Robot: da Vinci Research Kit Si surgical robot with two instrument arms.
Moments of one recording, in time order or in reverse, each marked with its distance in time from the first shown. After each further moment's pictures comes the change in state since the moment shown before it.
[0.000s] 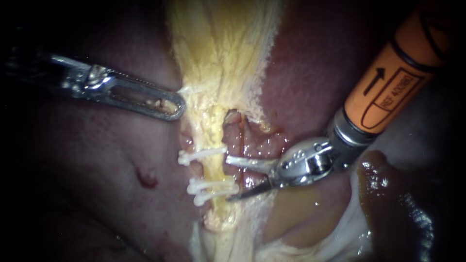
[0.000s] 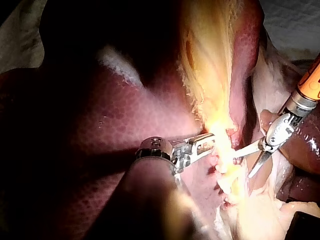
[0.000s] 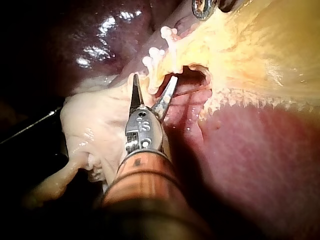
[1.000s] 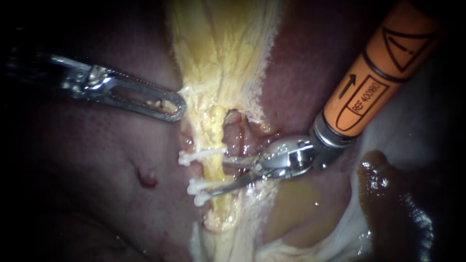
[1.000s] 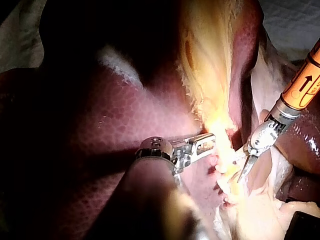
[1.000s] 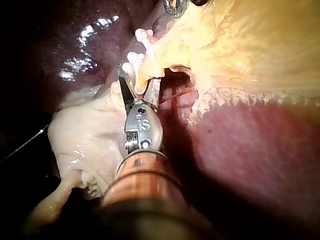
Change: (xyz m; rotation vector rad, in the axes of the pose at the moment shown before) right arm 0.001 0.000 0.004 0.221 0.134 0.083; left arm 0.000 0.000 0.000 -0.001 -0.001 0.000
